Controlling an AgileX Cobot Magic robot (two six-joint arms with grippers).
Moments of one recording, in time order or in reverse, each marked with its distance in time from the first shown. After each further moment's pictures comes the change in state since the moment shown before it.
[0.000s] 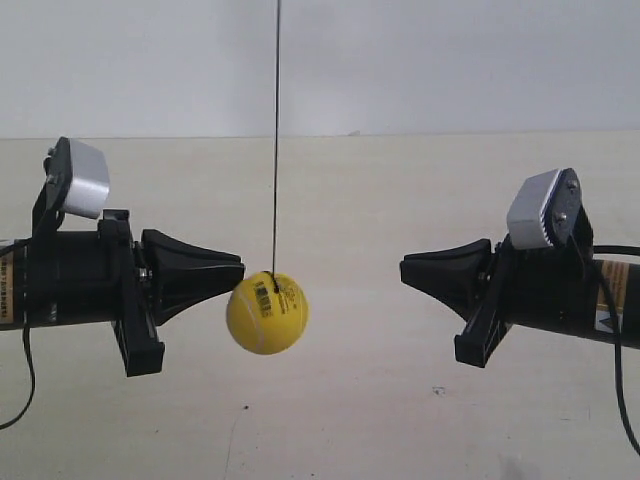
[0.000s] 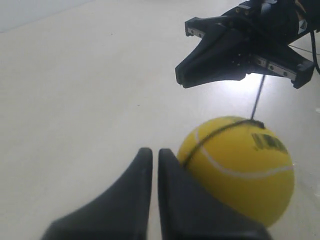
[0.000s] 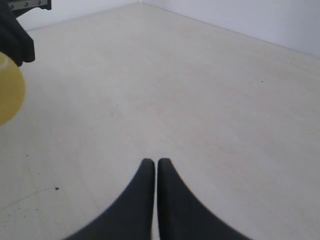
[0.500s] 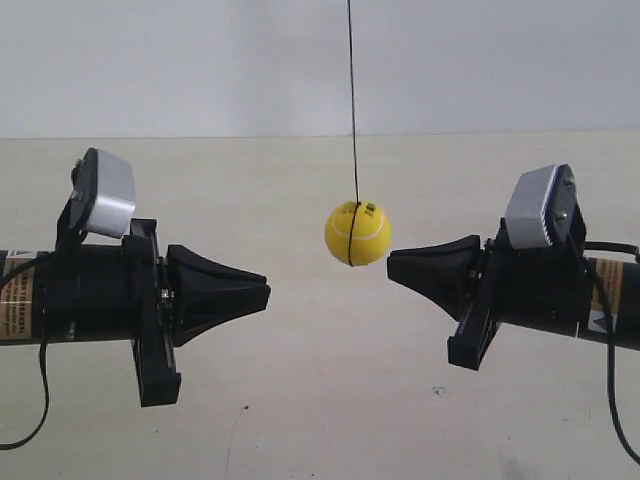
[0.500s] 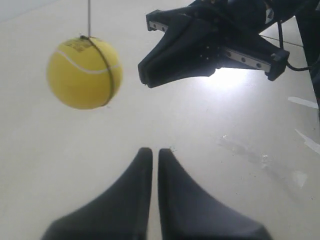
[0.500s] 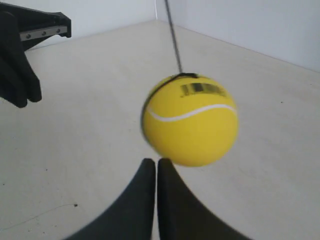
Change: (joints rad) left arm -0.087 0.000 0.000 0.004 0.002 0.015; right arm 0.034 0.000 -0.003 0.000 -0.058 -0.002
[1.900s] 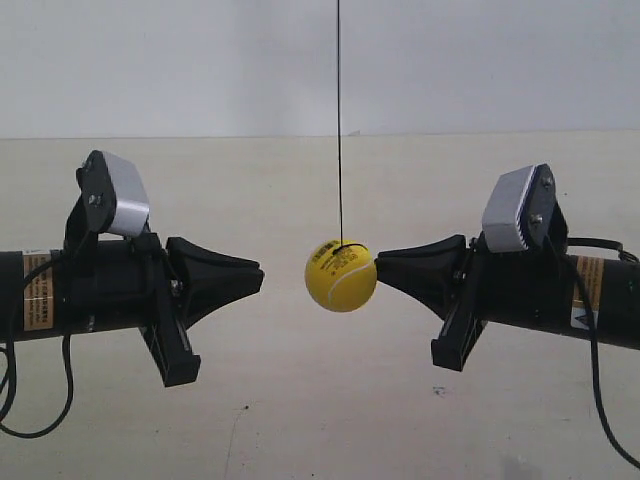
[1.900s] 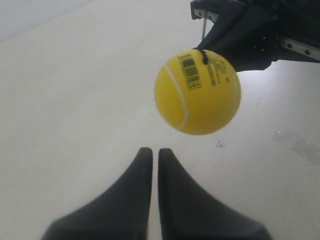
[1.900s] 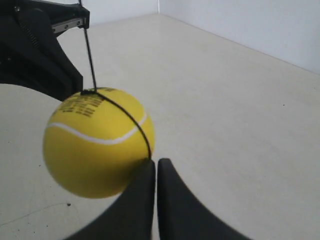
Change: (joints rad) left arm -0.008 0.052 0.000 -0.173 0.070 0.181; right arm 0.046 0.002 -0.020 0.033 0.045 -0.035
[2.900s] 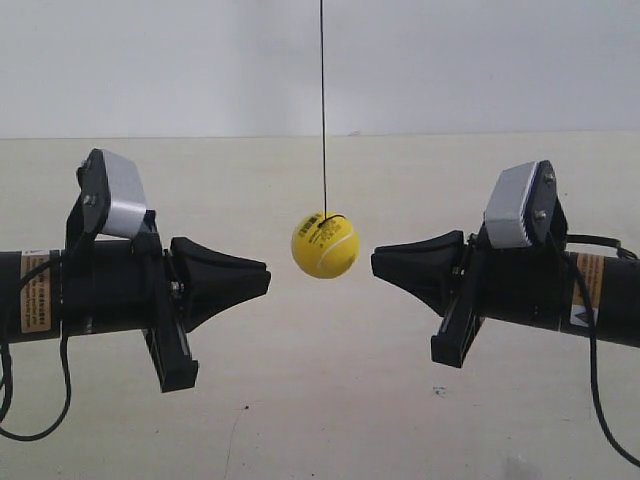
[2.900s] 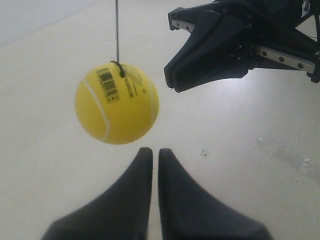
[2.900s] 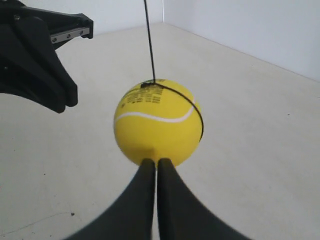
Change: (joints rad) left arm 0.000 0.000 0.000 0.031 -0.056 -0.013; right arm 0.000 0.004 -0.007 -0.005 -0.032 0.008
